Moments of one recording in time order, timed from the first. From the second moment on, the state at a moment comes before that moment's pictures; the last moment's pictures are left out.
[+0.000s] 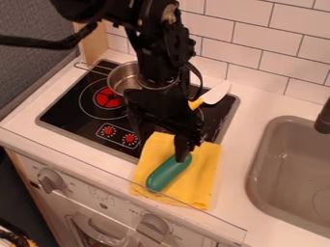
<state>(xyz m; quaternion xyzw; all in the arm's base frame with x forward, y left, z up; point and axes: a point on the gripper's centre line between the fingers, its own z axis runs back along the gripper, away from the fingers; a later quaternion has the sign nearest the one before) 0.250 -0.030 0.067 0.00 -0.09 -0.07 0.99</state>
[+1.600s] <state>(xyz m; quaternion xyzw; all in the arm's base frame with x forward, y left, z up) 0.409 0.025 0.012 0.01 -0.03 0.01 1.00</state>
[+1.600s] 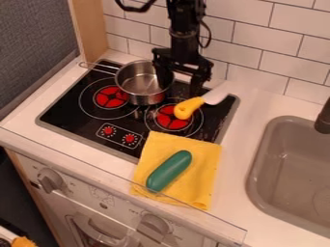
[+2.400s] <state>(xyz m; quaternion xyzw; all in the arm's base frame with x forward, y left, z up) 0.395 0.042 0.042 0.01 -0.05 0.05 1.00</state>
